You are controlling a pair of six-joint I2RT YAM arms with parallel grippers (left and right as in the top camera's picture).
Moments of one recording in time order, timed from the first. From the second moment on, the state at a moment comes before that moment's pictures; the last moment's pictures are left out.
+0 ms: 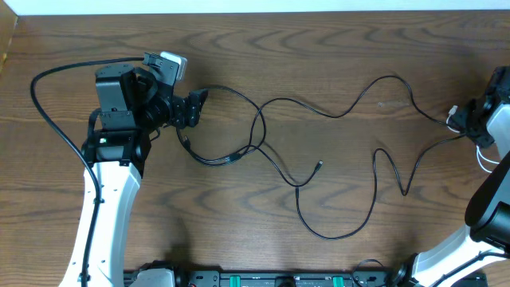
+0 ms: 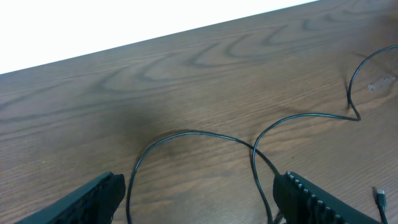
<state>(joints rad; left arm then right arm) 0.04 1.29 1.07 -0.42 0.44 0.22 -0.44 1.91 1.27 -0.54 0.17 0.42</state>
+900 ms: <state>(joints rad) 0.04 1.29 1.07 -0.42 0.44 0.22 -0.46 1.61 1.28 -0.56 0.16 0.40</state>
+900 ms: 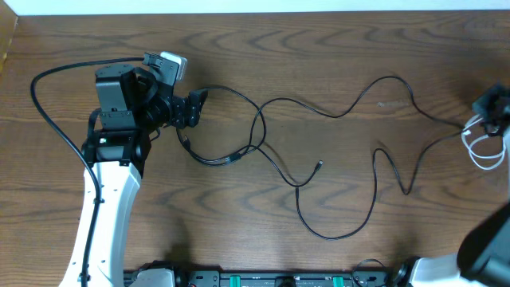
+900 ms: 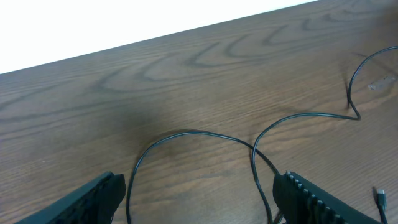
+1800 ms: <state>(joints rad) 0.04 1.29 1.07 -0.43 0.44 0.22 -0.85 1.65 1.28 -0.53 0.35 0.38</state>
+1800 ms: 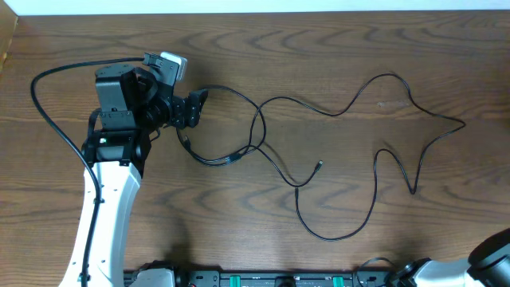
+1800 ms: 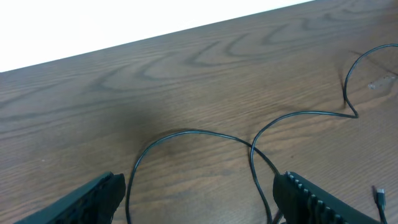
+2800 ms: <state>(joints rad) 0.04 1.29 1.07 -0.43 0.44 0.22 -0.65 1.72 1.39 -0.16 0.01 0.33</state>
